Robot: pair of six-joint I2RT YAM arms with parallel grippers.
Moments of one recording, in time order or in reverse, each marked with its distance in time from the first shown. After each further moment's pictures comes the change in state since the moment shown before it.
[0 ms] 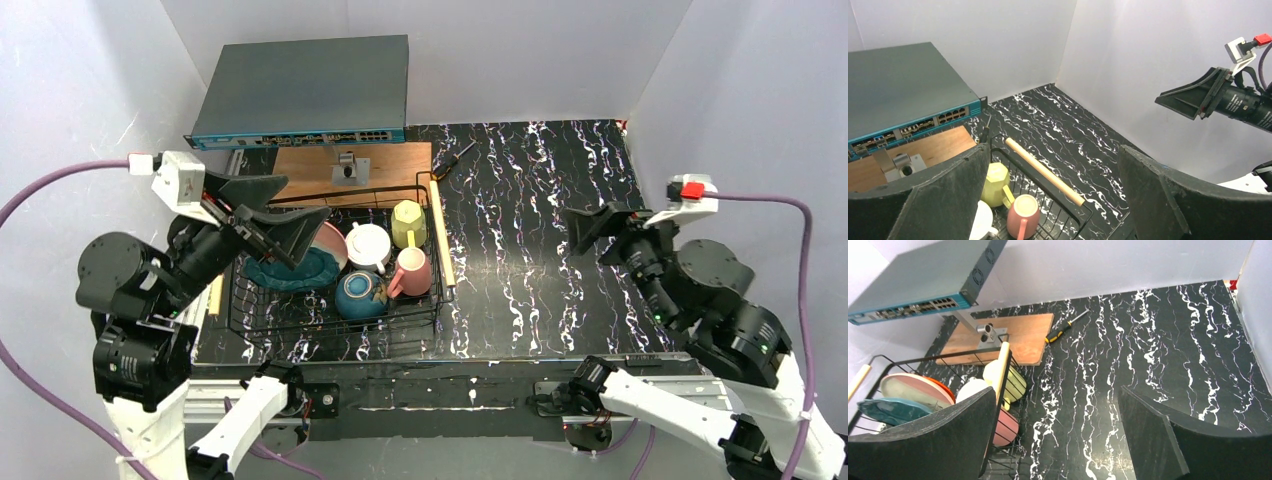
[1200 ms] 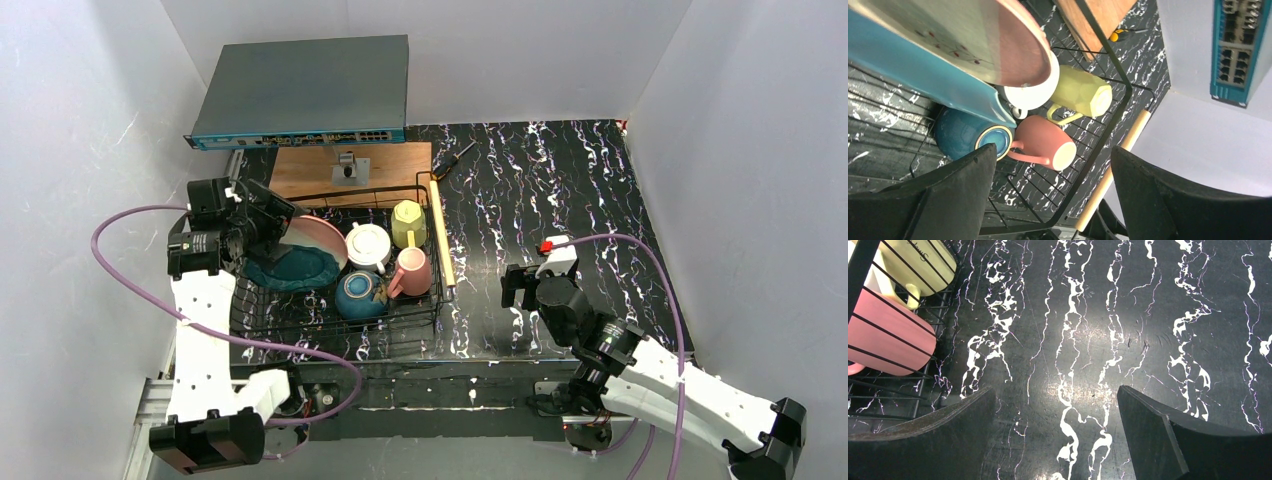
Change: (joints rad) left arm 0.342 0.252 -0.346 -0.390 -0.246 -0.654; right arm 0.039 -0.059 -0.865 0.429 -0.025 0.051
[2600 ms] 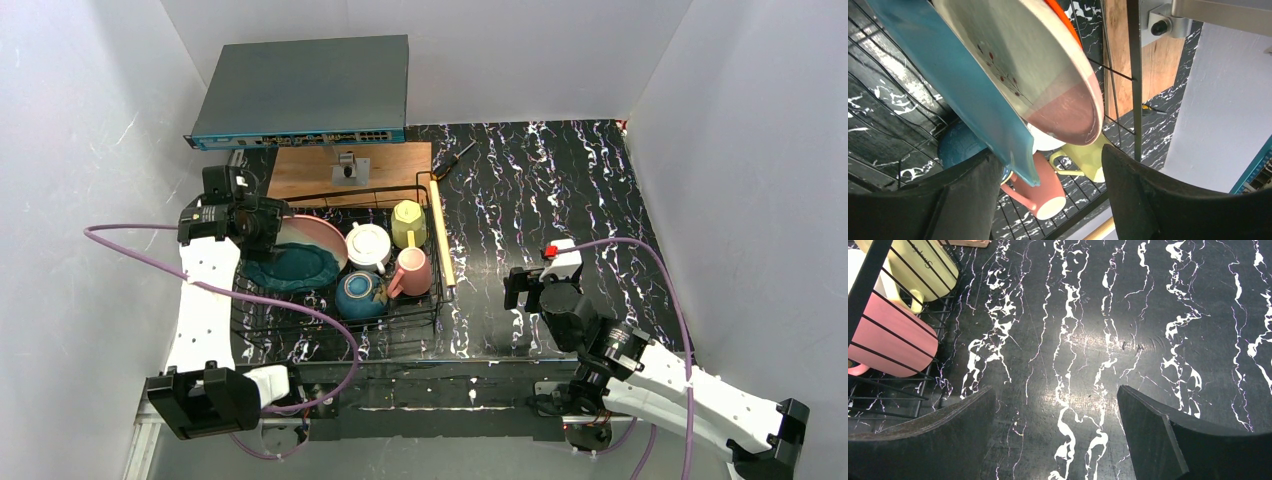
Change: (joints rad) left arm 0.000 0.161 0.007 -0.056 -0.235 -0.297; right arm 0.057 -0.053 -0.001 -0.034 0.071 0.002
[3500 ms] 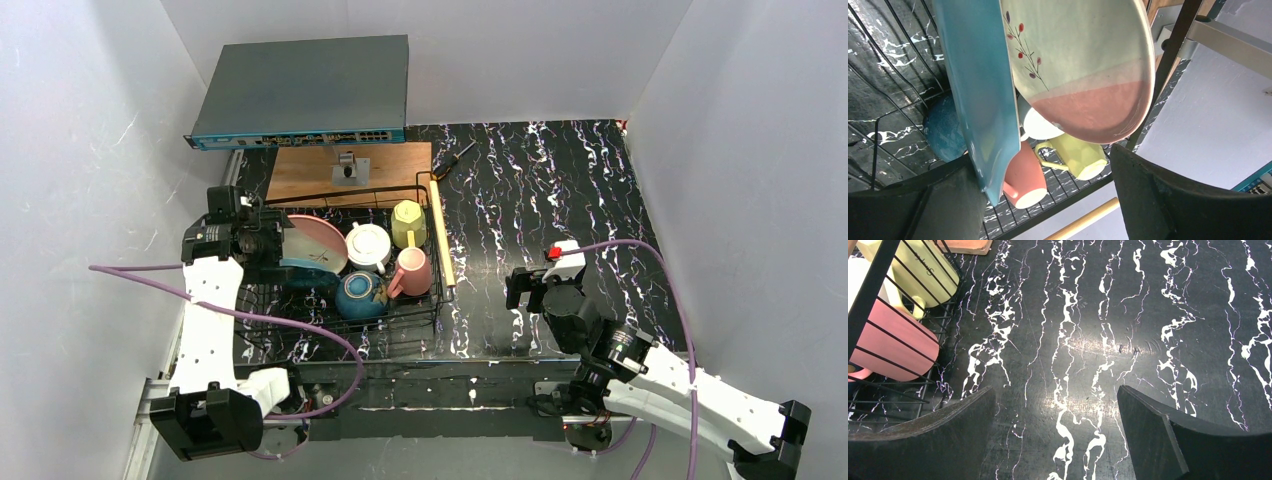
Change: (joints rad) left arm 0.000 -0.099 -0.116 -0.034 0.022 -0.246; right arm 0.015 -0.029 0.000 -0.006 0.027 -0.003
